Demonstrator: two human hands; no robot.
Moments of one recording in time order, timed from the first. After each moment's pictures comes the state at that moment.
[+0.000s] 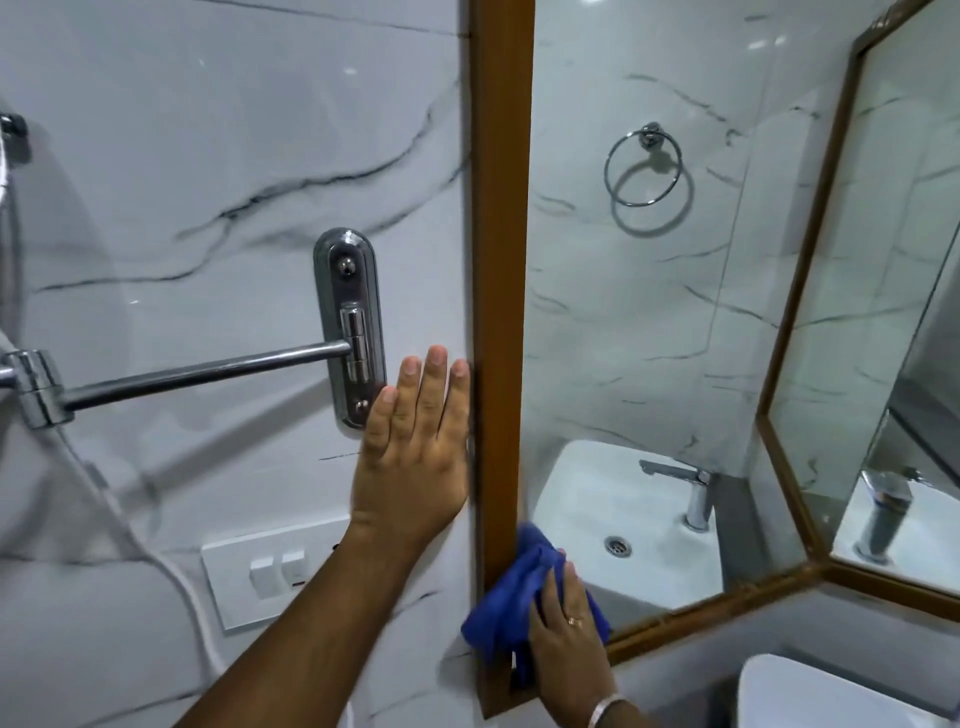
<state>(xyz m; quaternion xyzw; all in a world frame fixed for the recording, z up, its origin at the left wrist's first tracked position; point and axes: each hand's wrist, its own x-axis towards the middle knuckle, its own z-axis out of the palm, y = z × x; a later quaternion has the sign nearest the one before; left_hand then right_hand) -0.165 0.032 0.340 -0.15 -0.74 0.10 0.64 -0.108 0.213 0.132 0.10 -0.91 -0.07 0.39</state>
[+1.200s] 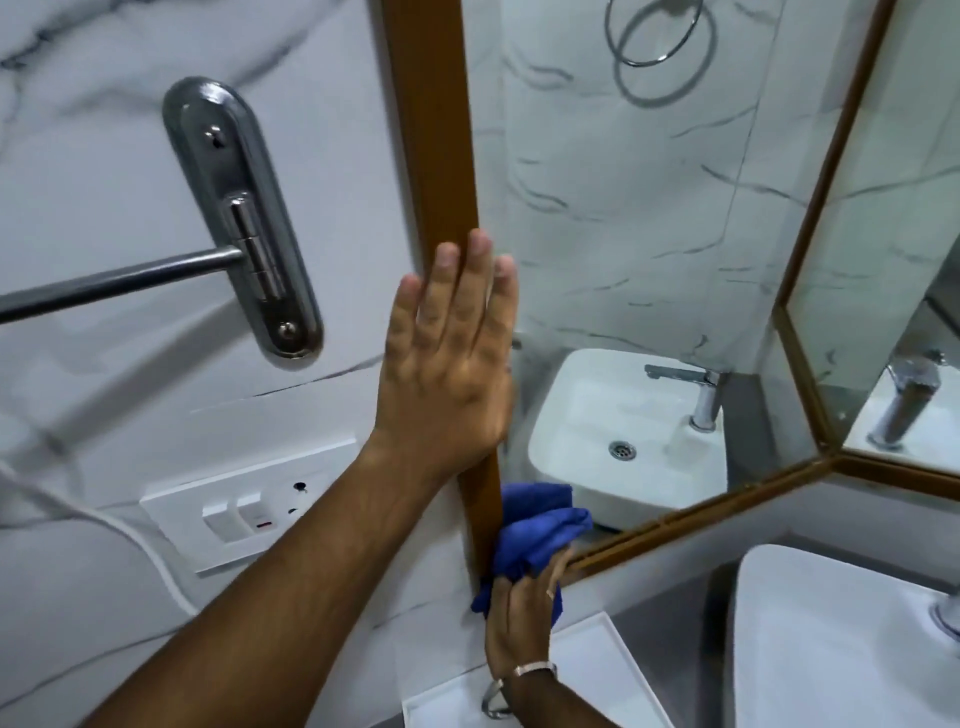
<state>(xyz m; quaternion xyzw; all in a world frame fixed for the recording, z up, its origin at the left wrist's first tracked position) -0.150 0.084 0.351 -0.29 -0.75 -0.02 0.60 -0.100 0.133 0.086 -0.23 -0.72 0.61 0.25</state>
